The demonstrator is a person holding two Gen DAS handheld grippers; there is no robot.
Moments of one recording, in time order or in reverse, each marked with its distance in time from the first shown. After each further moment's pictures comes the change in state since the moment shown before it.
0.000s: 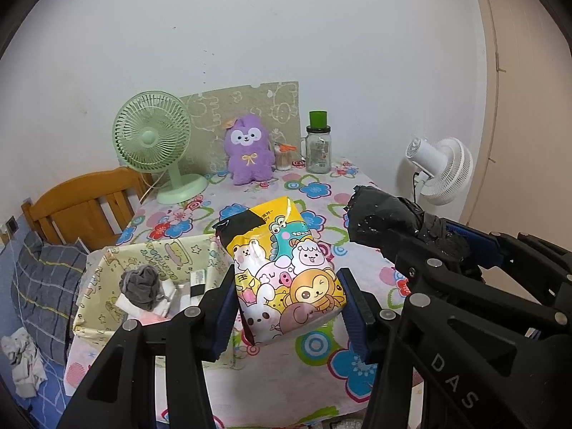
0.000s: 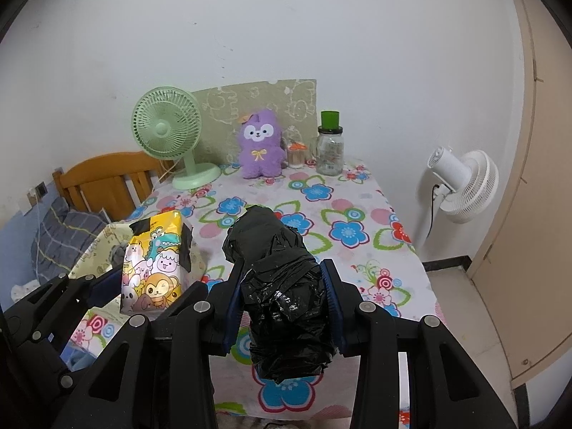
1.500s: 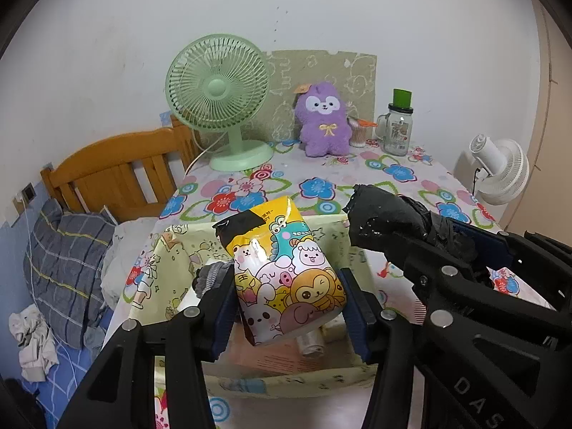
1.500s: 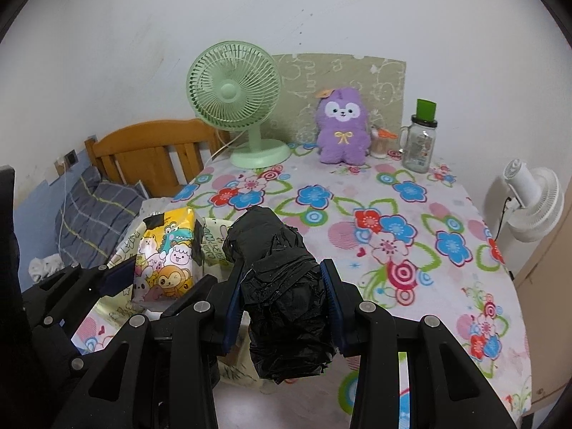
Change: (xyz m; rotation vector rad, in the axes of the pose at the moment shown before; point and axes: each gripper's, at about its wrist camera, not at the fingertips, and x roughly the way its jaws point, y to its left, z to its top) left arm 0.061 0.133 -0.010 -0.088 0.095 0.105; right arm 0.096 0.121 0.017 -0.098 0.084 0.163
